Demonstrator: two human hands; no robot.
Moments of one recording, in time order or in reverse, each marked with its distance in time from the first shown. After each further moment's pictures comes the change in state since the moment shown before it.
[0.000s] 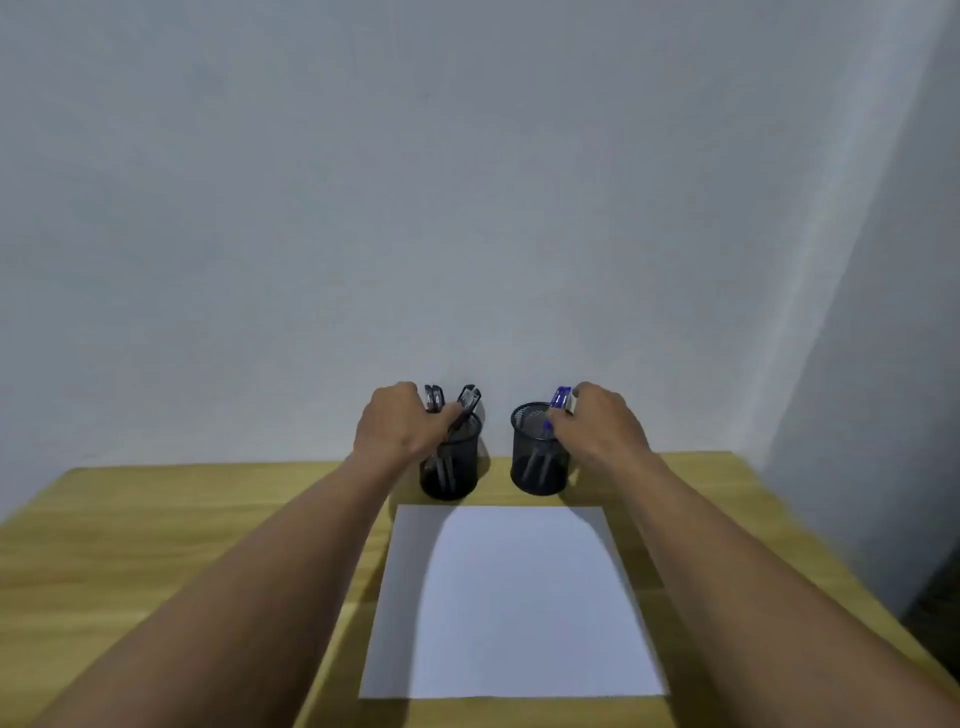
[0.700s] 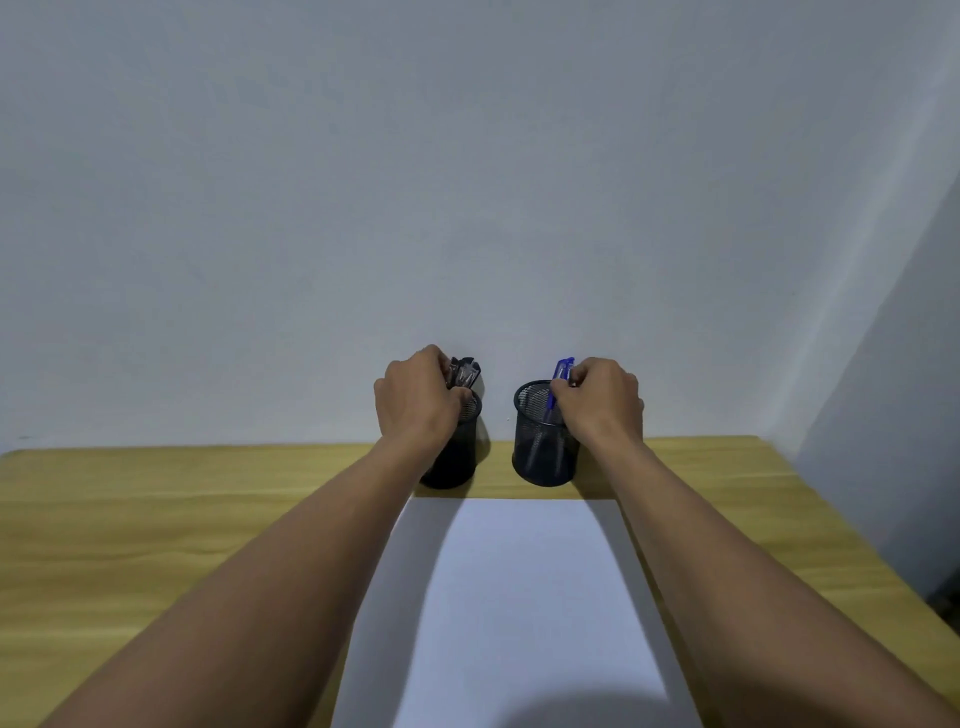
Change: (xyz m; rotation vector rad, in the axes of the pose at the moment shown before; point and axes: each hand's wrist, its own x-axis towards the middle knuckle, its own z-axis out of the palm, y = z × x) left_hand 0.037 0.002 0.059 -0.084 0.135 -0.023; right_hand 0.045 0.008 0.049 0.182 0.204 0.134
